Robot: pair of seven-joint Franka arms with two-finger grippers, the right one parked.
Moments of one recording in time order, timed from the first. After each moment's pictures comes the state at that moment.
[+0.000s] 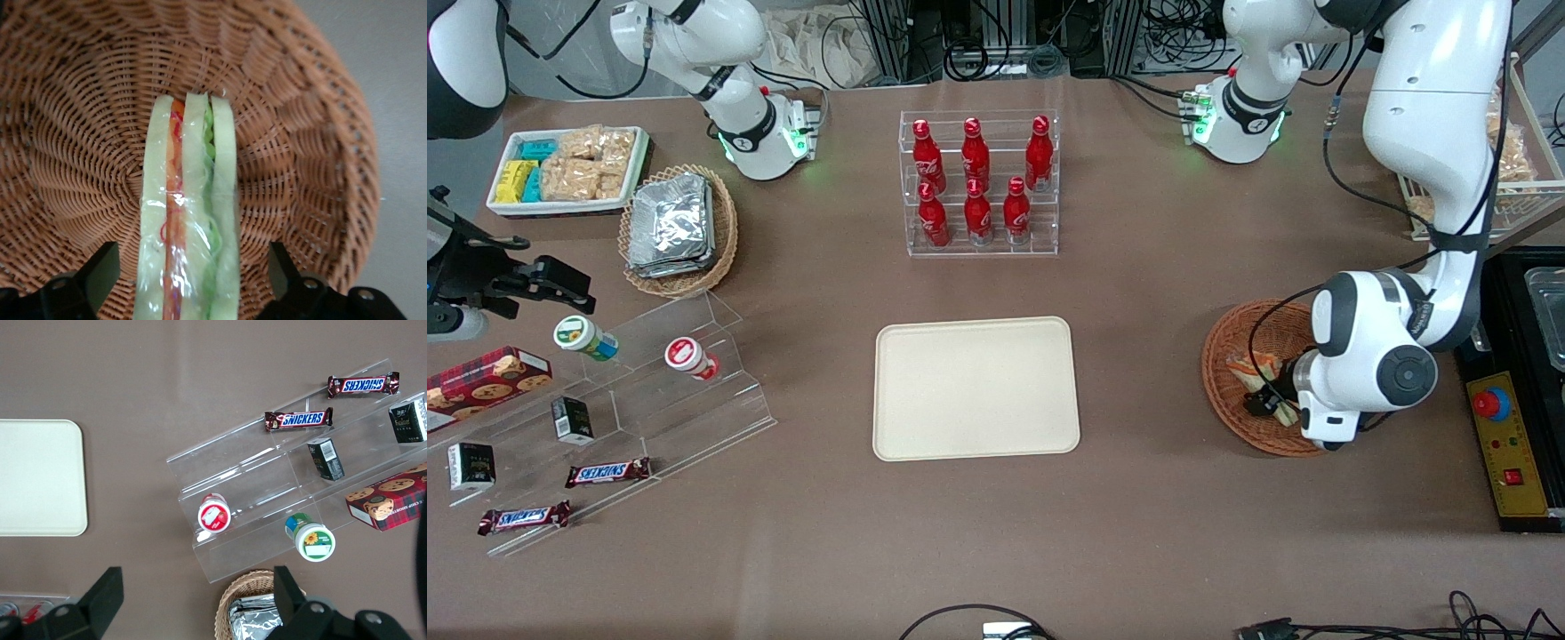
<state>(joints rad) -0.06 0.53 -0.03 -1.82 -0.04 2.11 -0.75</state>
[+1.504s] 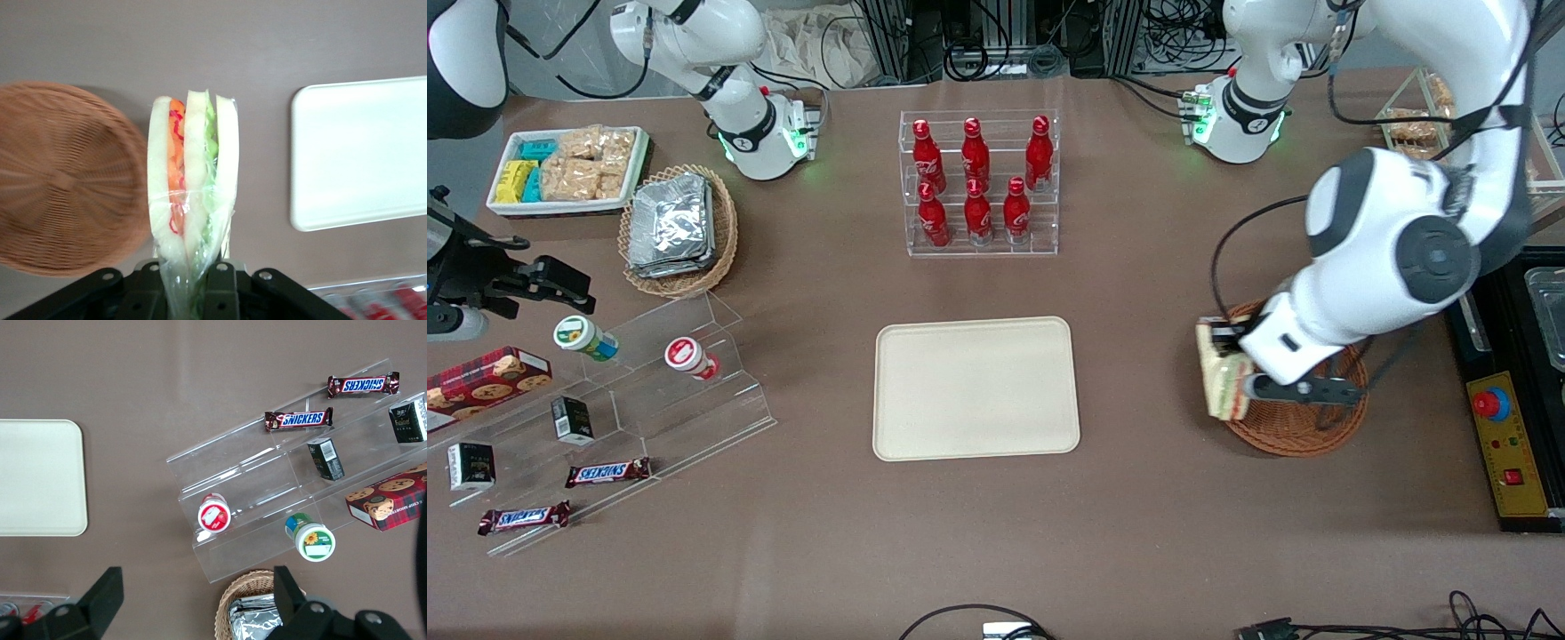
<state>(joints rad) -0.09 0.33 -0.27 -1.57 -0.09 1.82 -0.31</state>
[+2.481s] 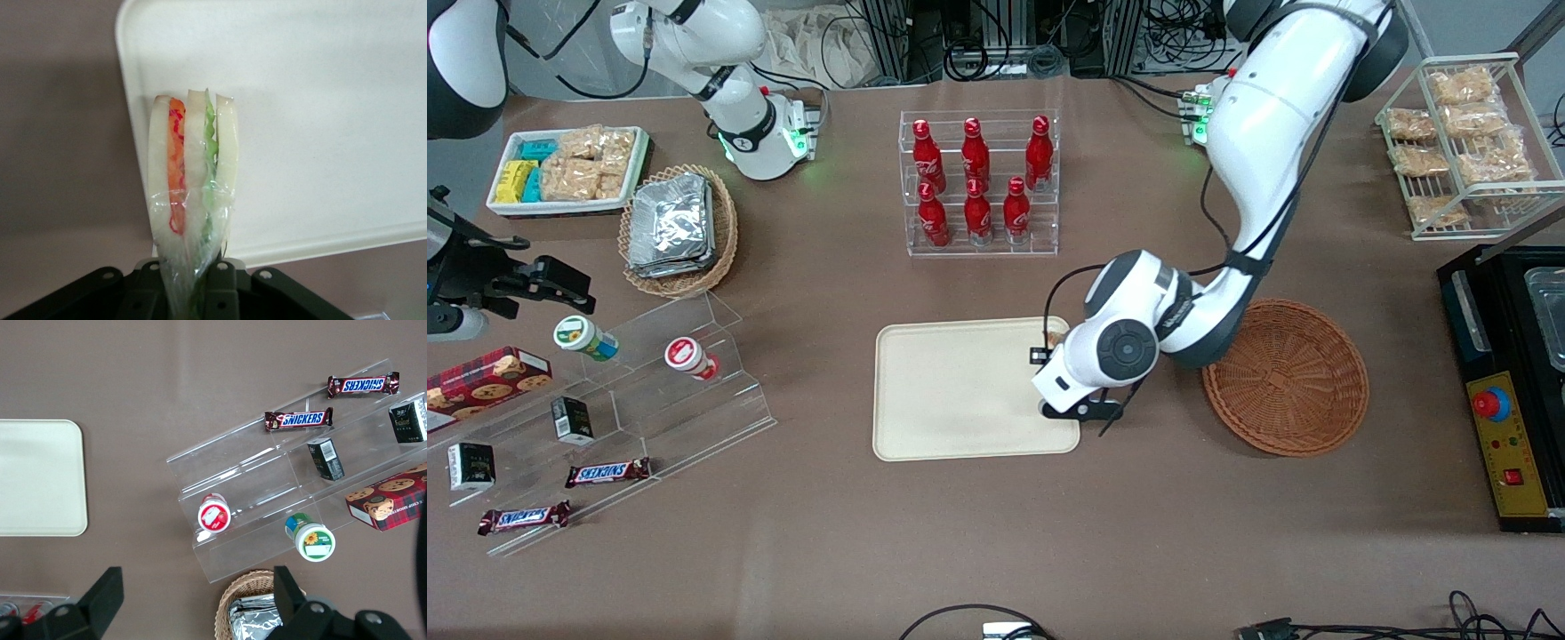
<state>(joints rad) -0.36 0.77 -0.30 -1.40 -0.09 2.01 -0.52</state>
